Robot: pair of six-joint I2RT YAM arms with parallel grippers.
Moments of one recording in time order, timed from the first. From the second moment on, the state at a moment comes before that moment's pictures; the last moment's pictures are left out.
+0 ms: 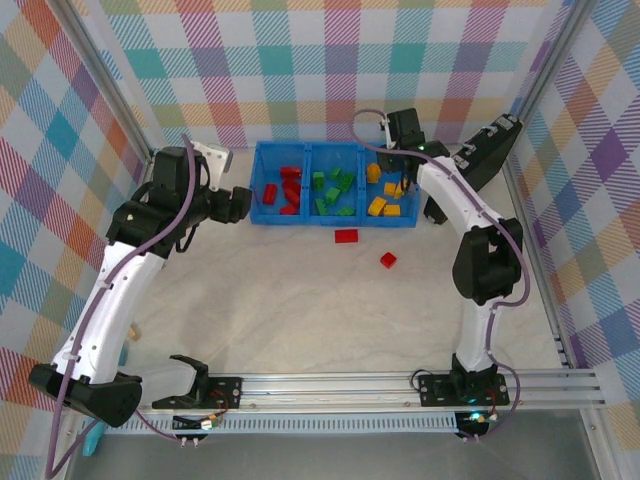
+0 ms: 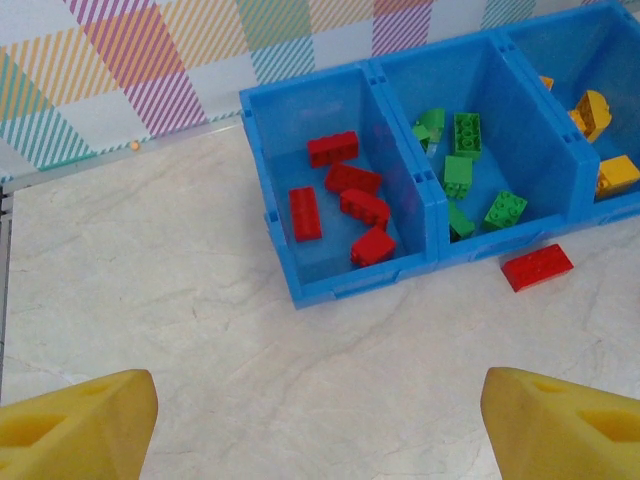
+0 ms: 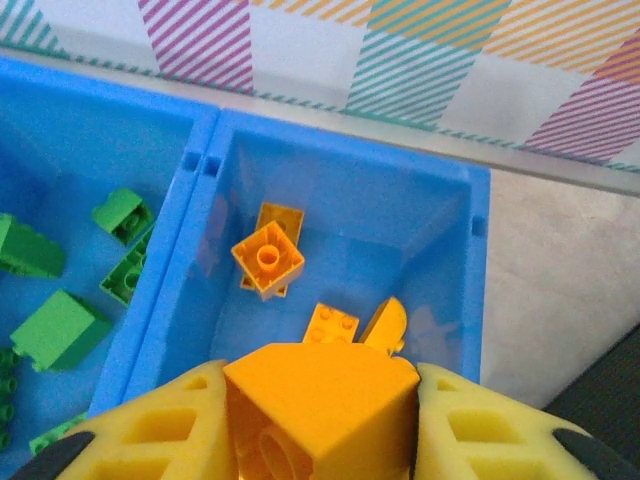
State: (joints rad) left arm -0.34 1.21 1.52 -0.95 -0.10 0.03; right arm 0.33 1.99 1.88 -0.64 0.19 0.01
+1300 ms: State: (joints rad) left arm -0.82 1.61 1.36 -0.64 0.05 -0.13; right arm 0.32 2.34 2.01 -0.60 0.16 0.02
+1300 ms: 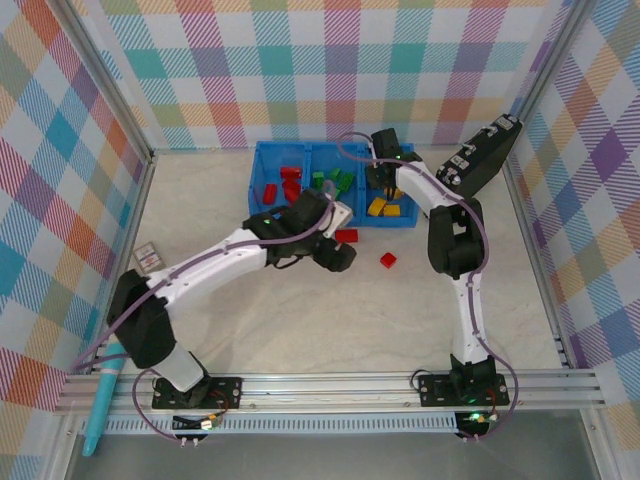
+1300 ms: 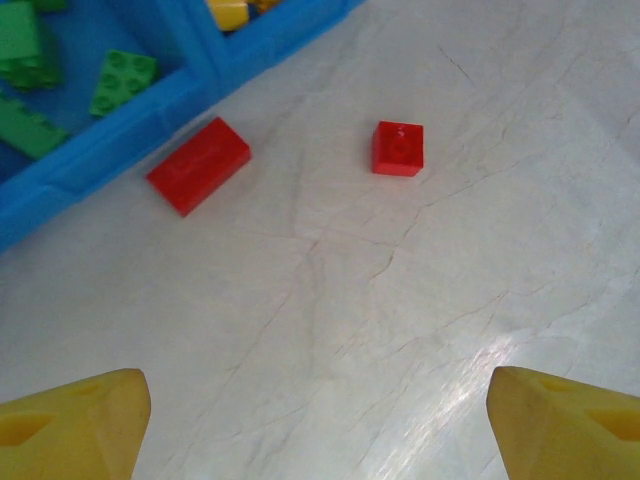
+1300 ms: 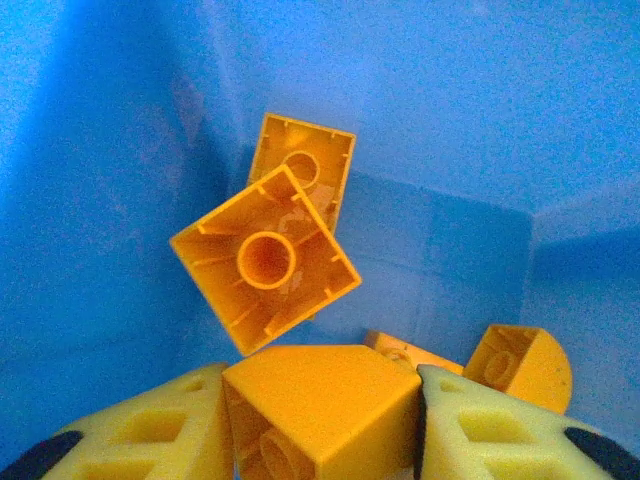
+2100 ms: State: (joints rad) left arm -0.95 2.14 1.72 -0.50 0.08 -0.18; right arm 0.29 2.23 1.97 -0.57 0.11 -0.04
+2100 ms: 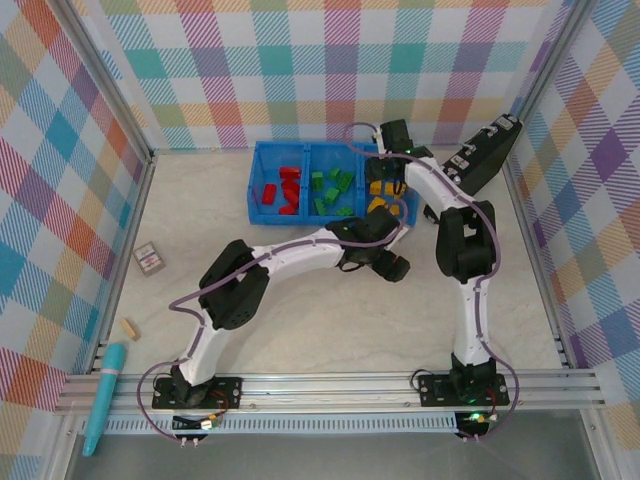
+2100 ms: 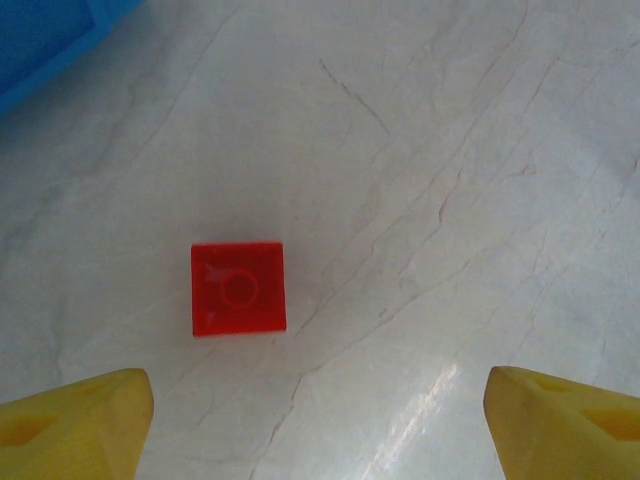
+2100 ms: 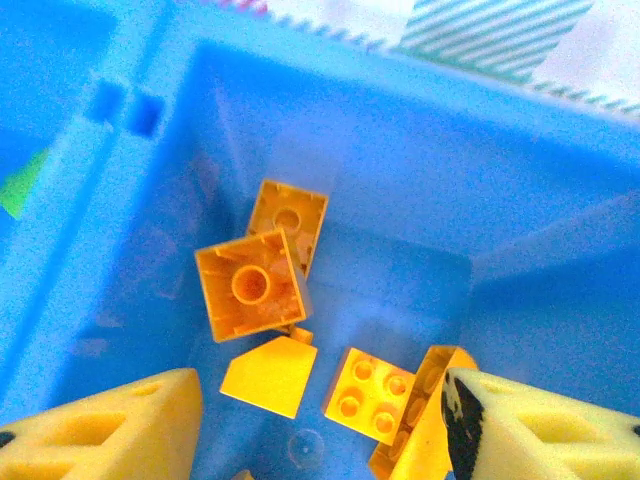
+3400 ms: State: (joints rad) left arm -0.94 2.37 1.95 -0.61 0.05 -0.20; right arm 0.18 1.49 1.32 -0.44 0.16 -0.04
